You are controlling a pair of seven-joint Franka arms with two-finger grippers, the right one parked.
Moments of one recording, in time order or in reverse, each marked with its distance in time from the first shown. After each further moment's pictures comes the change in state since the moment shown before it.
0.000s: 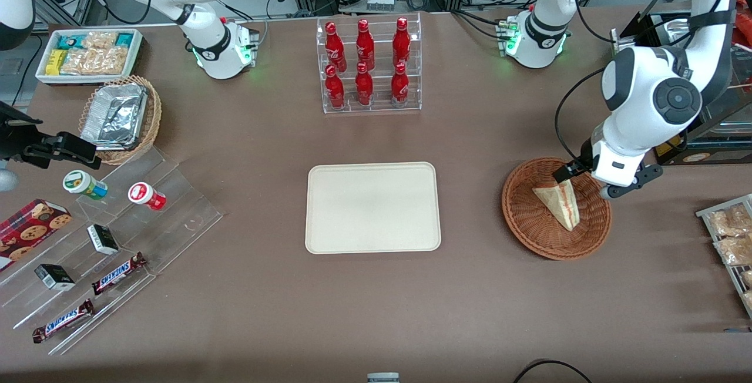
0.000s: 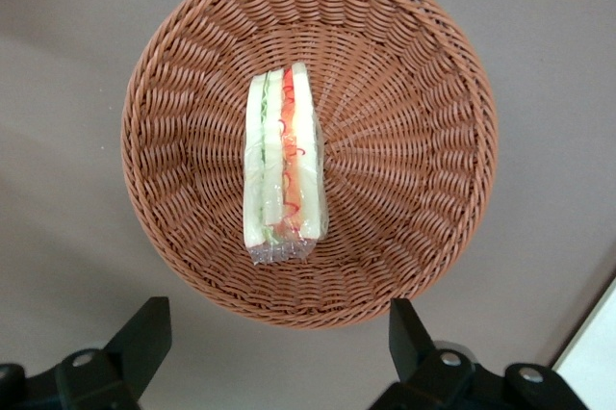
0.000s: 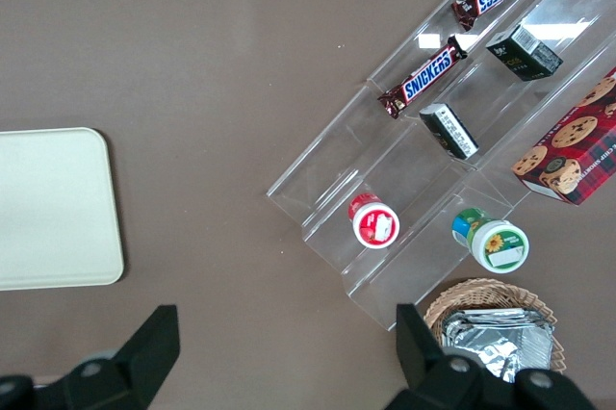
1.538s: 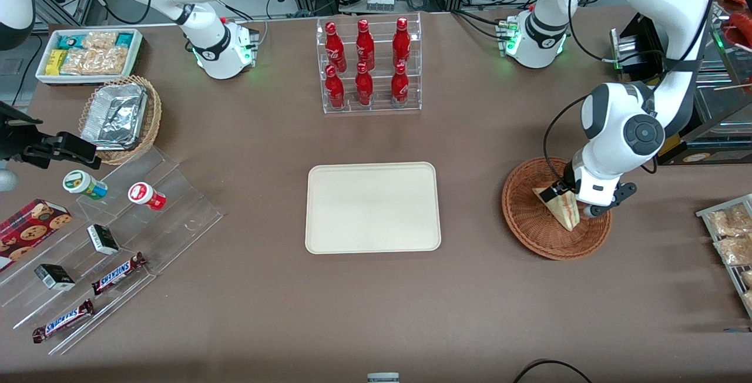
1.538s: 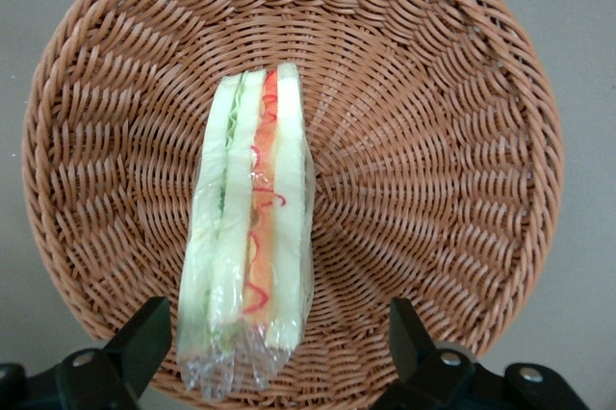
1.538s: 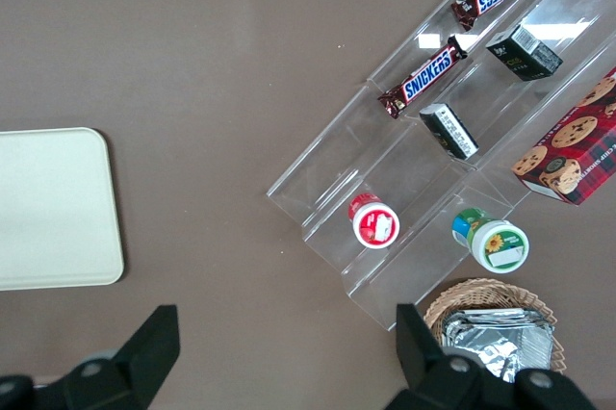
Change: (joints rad) arm 0.003 0.181 0.006 -0.030 0.005 0.216 -0.066
